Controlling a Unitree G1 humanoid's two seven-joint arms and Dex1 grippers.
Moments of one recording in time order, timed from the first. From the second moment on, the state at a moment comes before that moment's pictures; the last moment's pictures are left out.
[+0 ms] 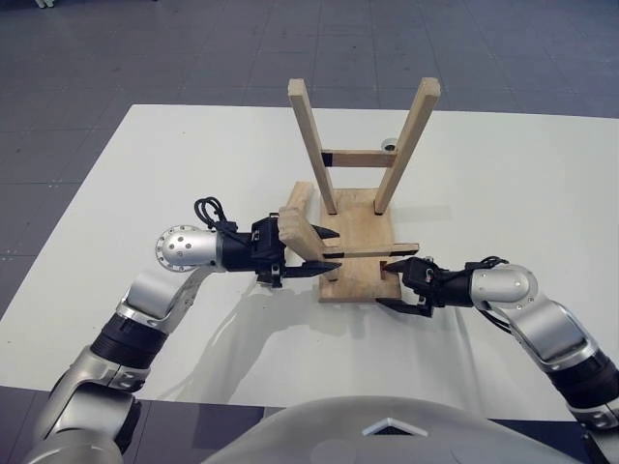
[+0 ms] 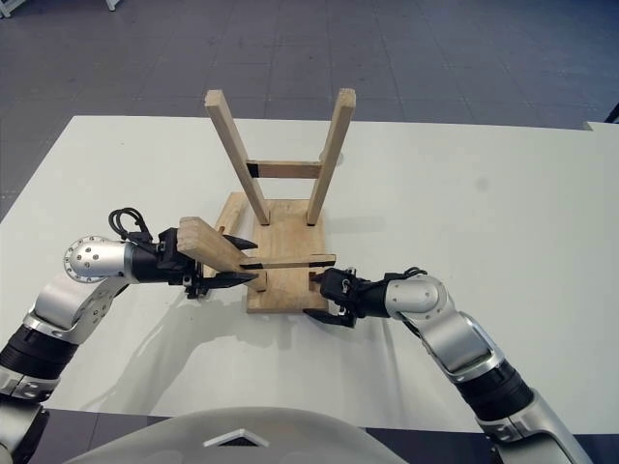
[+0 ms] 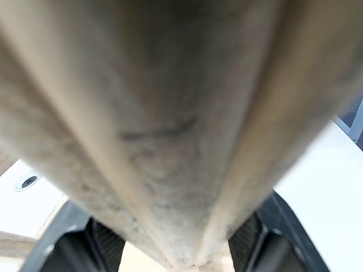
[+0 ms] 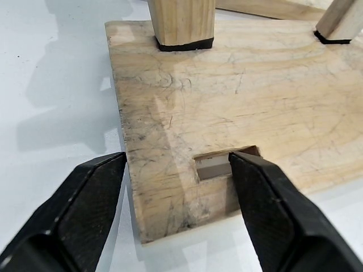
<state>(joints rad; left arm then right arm) -0.20 0.74 -0.36 -0.11 -0.53 -0.08 -1.07 -0.07 -0.71 0.42 -0.33 0.11 0.40 0.88</state>
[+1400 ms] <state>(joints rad) -0.08 0.43 -0.15 -0.47 -0.10 1.20 -0.27 0.01 -0.69 0.37 -0.39 0.08 0.42 0.82</state>
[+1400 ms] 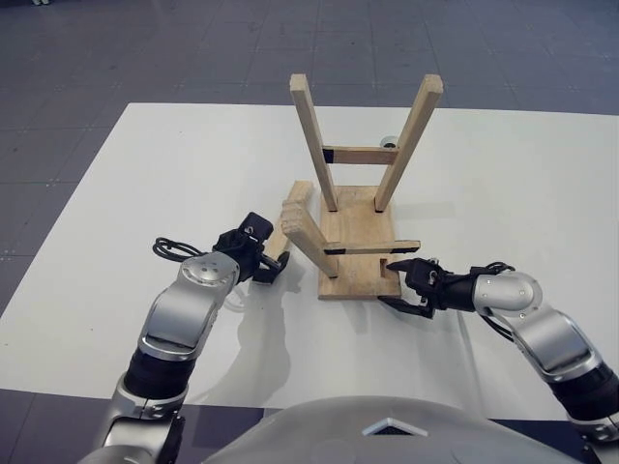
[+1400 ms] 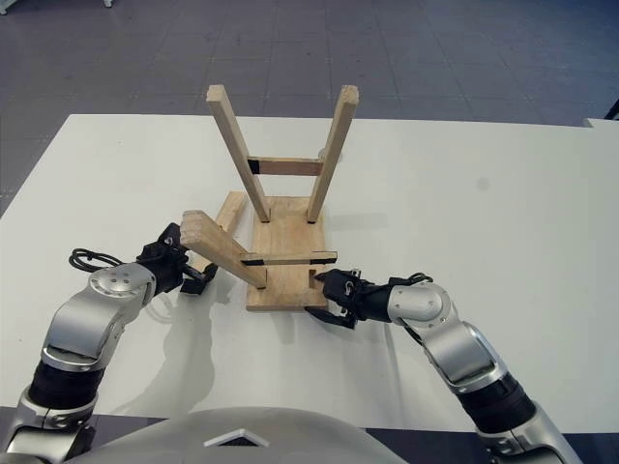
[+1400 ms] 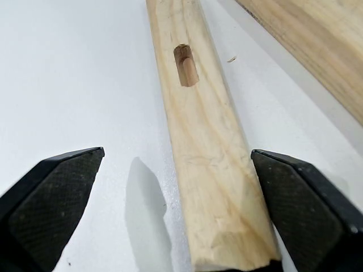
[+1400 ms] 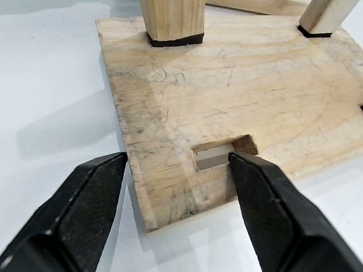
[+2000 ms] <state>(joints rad) 0.03 0.33 -0.10 -0.47 -0.15 1.16 -0.23 0.06 -0.72 0.29 -0.40 0.11 0.49 0.83</state>
